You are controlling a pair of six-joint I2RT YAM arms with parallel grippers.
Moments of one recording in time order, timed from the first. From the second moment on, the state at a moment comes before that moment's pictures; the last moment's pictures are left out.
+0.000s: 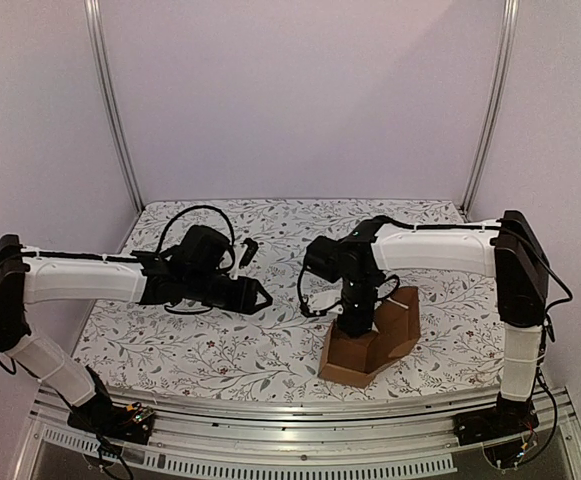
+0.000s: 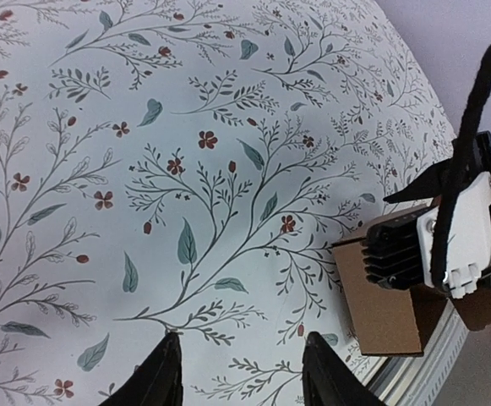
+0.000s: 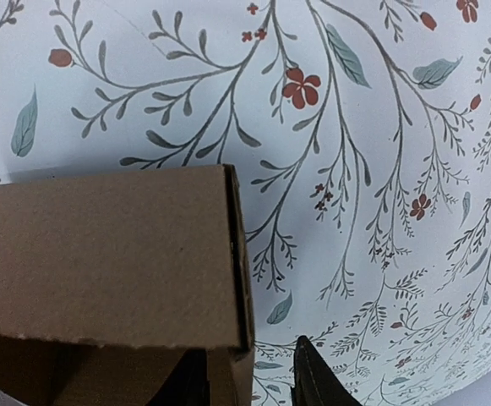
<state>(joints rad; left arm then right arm) -0.80 1.50 0.86 -0.12 0.17 -0.50 0.96 2.01 1.57 -1.14 0.13 -0.43</state>
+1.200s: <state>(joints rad) -0.96 1.90 1.41 -0.35 0.29 -0.18 0.89 1.28 1.28 -0.85 0.26 -0.10</state>
